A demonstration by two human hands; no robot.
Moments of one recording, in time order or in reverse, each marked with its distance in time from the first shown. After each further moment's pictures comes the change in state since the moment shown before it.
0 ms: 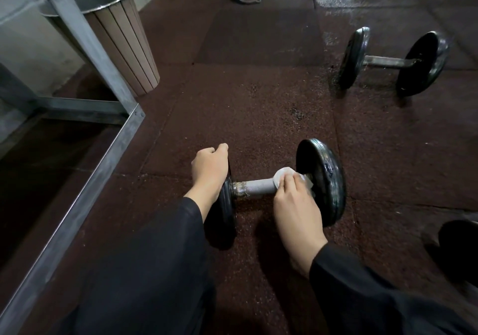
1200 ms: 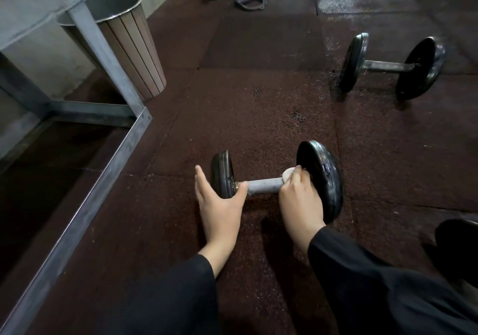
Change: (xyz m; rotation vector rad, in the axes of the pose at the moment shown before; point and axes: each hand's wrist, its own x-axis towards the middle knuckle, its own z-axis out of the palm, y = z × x) left_hand -0.070 -0.045 0.002 -0.133 0.066 0.125; right_hand 0.005 0.008 -0.011 -0.089 -0.198 0.033
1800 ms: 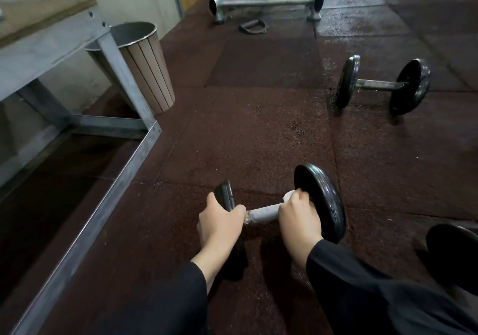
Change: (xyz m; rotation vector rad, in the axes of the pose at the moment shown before) left_hand -0.018 0.020 -0.028 0.318 -0.127 -0.255; right_hand -0.025 0.004 -0.011 -0.090 -0.006 -0.072
